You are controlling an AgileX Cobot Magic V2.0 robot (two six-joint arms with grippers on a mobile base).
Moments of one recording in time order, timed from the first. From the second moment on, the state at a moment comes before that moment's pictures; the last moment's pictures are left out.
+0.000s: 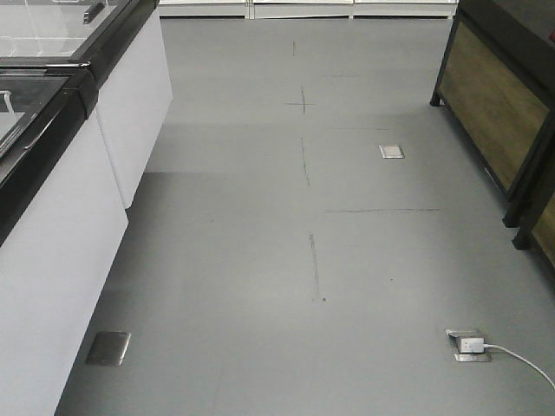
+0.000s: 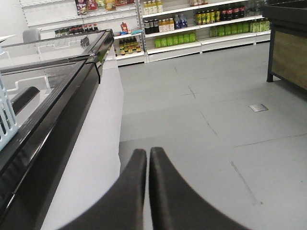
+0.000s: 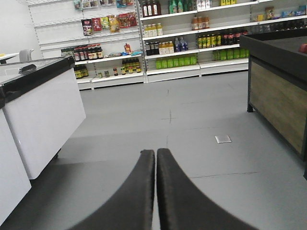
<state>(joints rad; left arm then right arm) -0.02 -0.01 0.03 0.01 0.18 0.06 0.04 -0.01 0.03 0.03 0.10 0.07</state>
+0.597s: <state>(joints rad) -0.02 -0.01 0.03 0.01 0.18 0.06 0.04 -0.01 0.03 0.03 0.10 0.07</state>
